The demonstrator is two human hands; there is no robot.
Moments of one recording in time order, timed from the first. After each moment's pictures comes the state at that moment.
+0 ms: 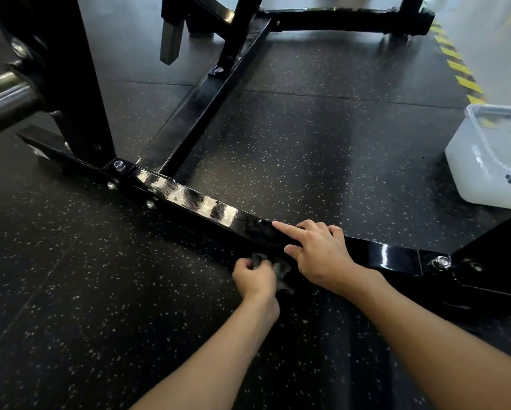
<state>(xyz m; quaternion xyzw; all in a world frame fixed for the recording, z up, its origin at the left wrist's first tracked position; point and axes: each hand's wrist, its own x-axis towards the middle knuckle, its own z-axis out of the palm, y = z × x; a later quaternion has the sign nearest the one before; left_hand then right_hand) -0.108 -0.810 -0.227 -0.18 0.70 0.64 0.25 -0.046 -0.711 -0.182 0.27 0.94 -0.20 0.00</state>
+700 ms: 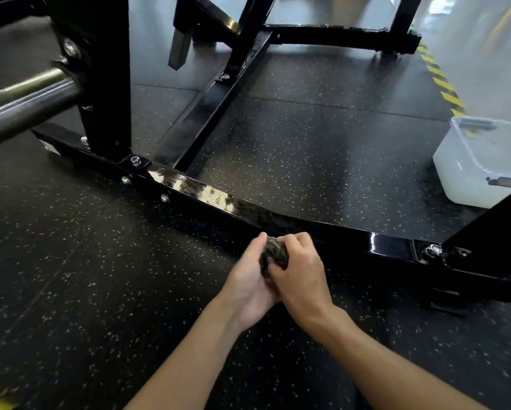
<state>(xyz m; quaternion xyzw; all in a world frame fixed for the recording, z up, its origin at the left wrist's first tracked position) -0.118 -0.890 -0.154 -0.02 0.42 0.68 0.60 -0.043 -0.817 -0.172 0.34 0.84 -0.35 -0.22</state>
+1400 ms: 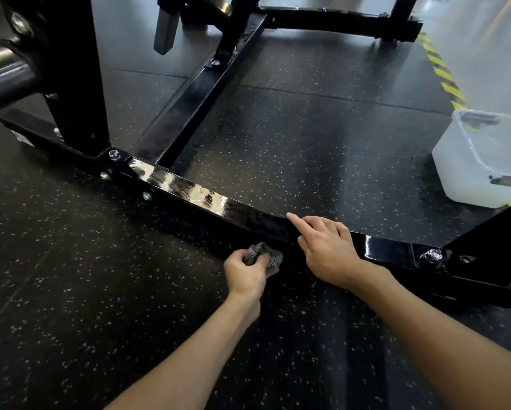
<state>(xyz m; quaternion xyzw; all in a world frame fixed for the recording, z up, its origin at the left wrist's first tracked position) -0.121 -0.840 -0.230 -0.05 0.67 0.67 0.31 -0.034 -0.714 -0.178 0.30 0.94 -0.16 0.06</state>
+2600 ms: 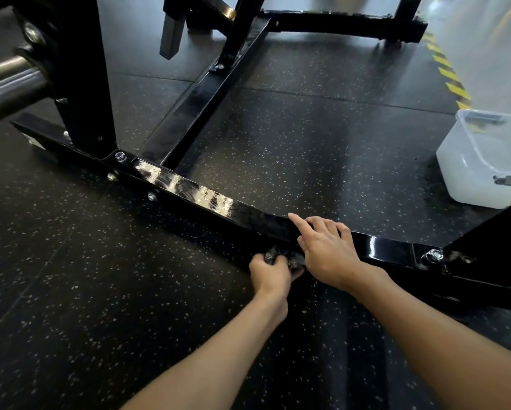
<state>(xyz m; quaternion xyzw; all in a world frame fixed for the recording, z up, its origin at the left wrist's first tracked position) -0.088 -0.816 -0.218 -0.11 0.62 0.70 0.35 -0.032 -0.721 -0.179 0.30 0.94 -0.14 0.04</state>
